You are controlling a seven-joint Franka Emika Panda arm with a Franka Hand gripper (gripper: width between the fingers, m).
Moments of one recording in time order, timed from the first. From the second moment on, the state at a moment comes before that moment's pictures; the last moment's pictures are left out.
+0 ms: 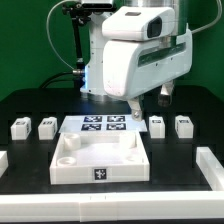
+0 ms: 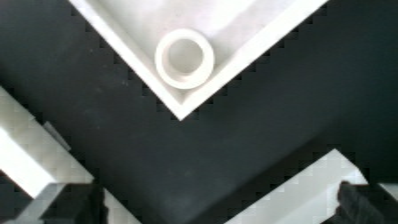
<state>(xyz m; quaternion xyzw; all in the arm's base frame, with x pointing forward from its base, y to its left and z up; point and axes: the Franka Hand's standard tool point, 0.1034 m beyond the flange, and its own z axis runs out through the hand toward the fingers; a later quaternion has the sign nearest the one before) 0.564 0.056 0.113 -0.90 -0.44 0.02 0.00</state>
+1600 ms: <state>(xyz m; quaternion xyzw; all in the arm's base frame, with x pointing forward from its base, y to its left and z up) 0.421 -0.044 0.015 -0.67 -0.74 0.02 0.04</state>
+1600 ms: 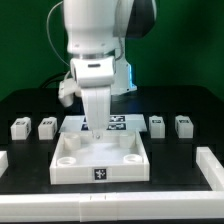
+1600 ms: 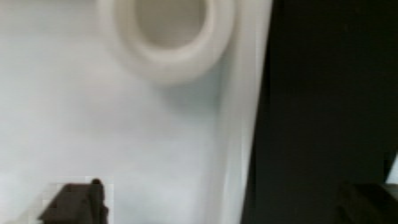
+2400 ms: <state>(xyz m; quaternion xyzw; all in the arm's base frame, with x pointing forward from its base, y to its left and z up) 0.418 -0.043 0.007 -0.69 -0.72 0.02 0.04</state>
